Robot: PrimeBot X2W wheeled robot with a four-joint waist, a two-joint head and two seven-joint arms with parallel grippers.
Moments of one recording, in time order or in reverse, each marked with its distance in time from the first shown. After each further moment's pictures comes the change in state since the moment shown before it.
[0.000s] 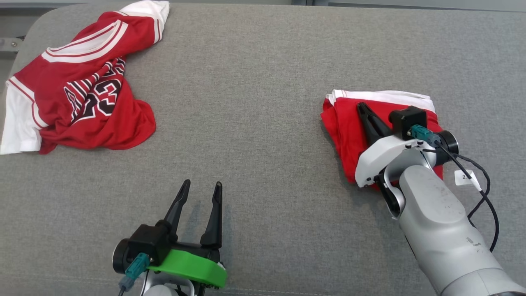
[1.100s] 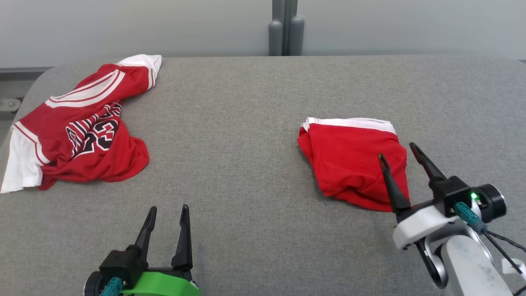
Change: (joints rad) left arm 0.102 0.000 0.133 -0.003 0.028 0.002 0.000; right arm 0.440 -0.086 -0.050 -0.538 -0.109 0.000 0.000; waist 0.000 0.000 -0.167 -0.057
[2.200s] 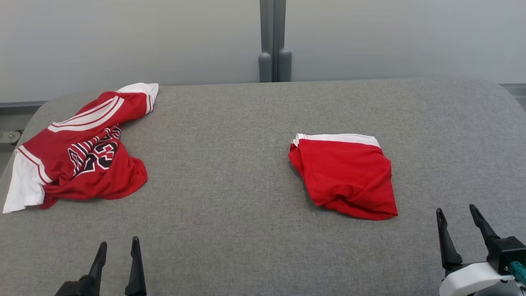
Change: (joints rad) left arm 0.093 0.004 0.249 0.073 0.082 -0.095 0.000; right arm 0.324 -0.004 -0.240 -0.125 0.031 0.000 0.000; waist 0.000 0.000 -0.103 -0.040
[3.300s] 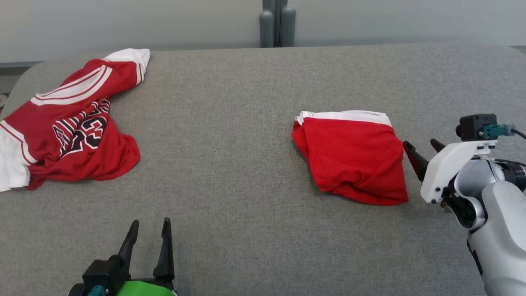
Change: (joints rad) left arm -0.046 -0.005 -0.109 -0.015 -0.030 -0.001 0.000; right arm -0.476 -0.141 0.185 0.192 0.376 -0.001 0.573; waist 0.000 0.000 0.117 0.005
